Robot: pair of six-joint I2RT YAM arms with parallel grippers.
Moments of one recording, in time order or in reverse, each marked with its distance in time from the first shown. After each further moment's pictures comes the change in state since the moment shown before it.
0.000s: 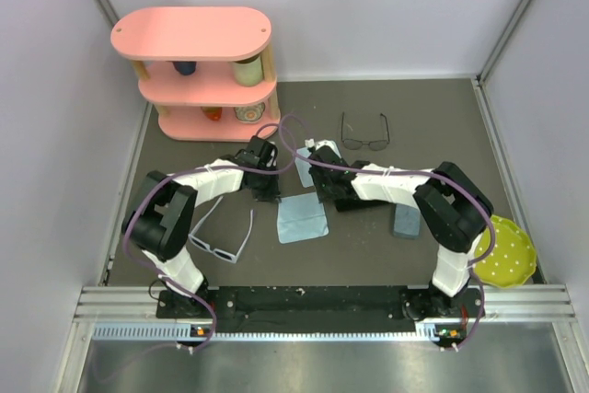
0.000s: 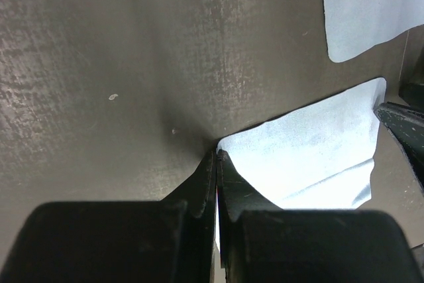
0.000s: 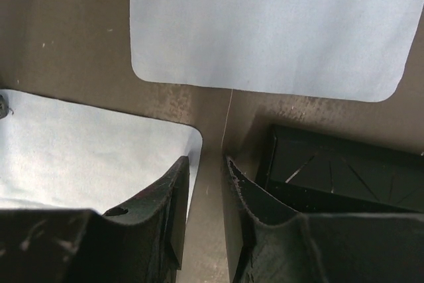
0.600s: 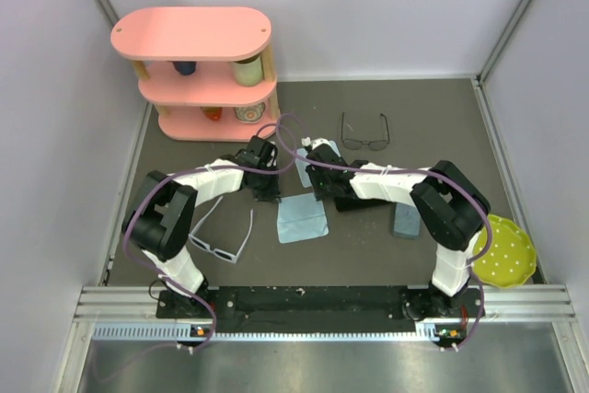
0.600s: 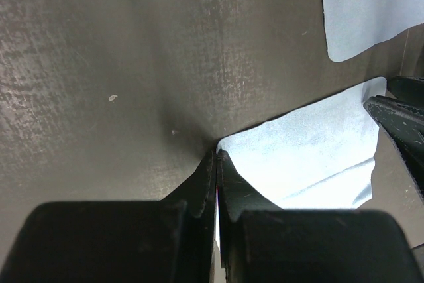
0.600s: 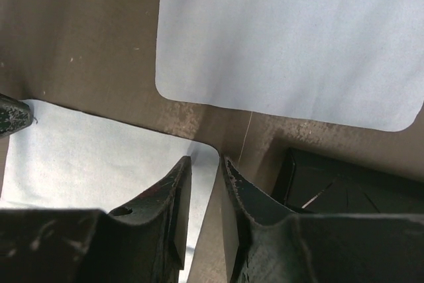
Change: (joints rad) left arm 0.000 0.002 0.001 0.000 0.001 0.008; right arm -0.001 0.024 0.012 0.057 -0.042 -0.032
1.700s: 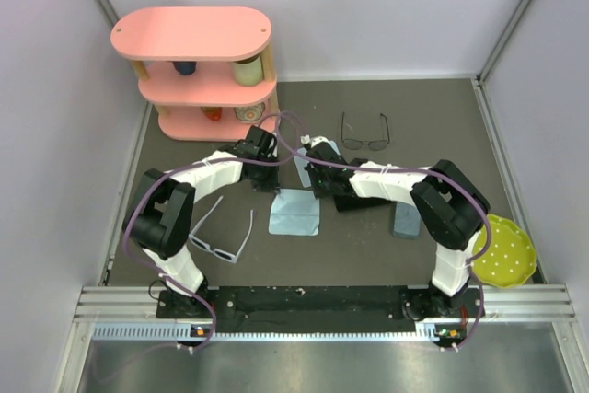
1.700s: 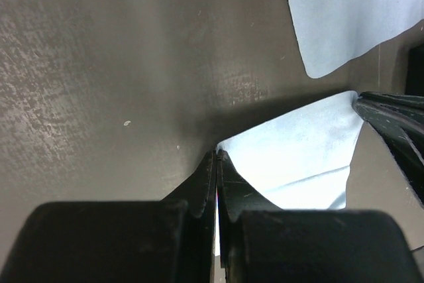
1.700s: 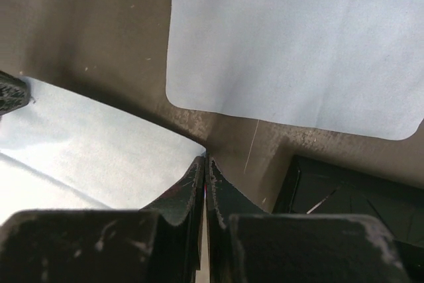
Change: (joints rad) left arm 0.023 0.012 0.096 -0.060 0.004 0.098; right arm -0.002 0.010 0.020 0.002 -0.011 0.003
